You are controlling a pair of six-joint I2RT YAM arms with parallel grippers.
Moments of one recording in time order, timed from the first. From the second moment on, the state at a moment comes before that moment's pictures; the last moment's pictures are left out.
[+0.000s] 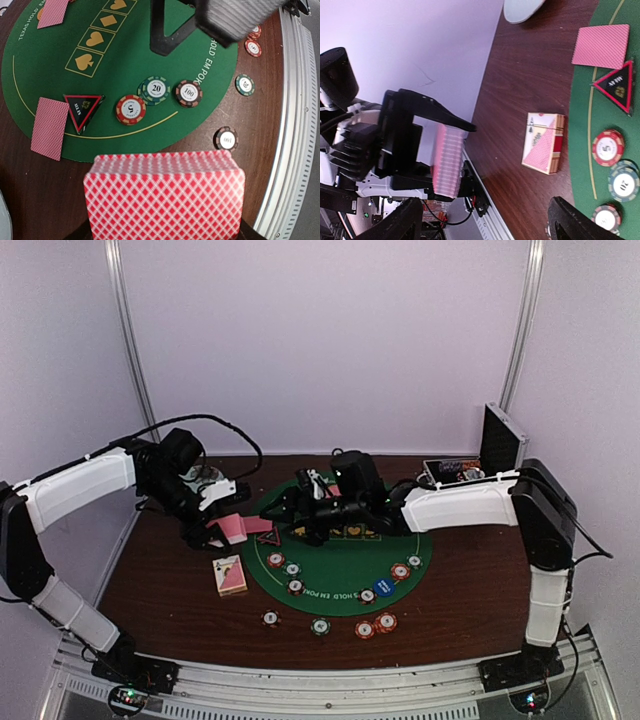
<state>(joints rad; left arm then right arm) -0.44 1.47 1.22 -1.00 0.48 0.73 0.89 1.96 1.36 0.21 -0.54 1.06</state>
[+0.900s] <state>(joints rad) -0.44 1.48 1.26 -1.00 0.51 0.70 0.96 2.14 1.51 0.45 -0.60 1.24</state>
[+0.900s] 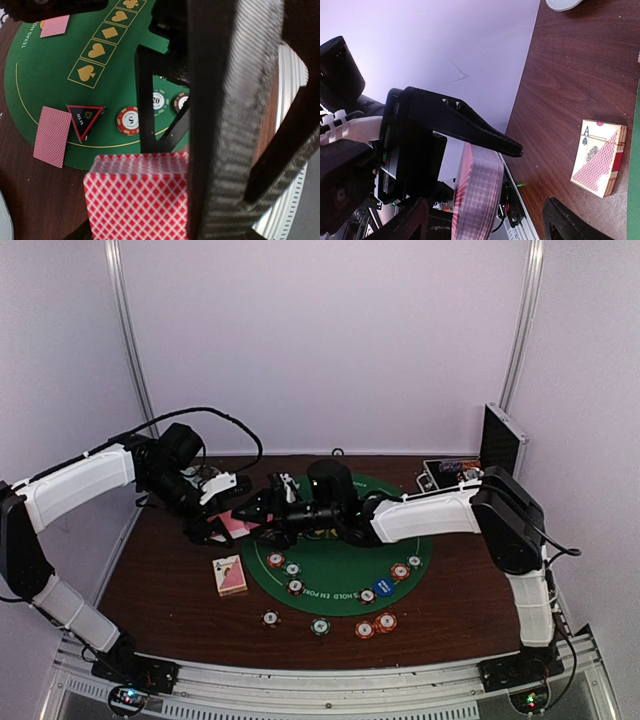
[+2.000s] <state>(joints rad) -0.45 1.49 1.25 -1.01 0.48 0.71 0.97 2.30 1.69 0.41 -0.69 1.28</state>
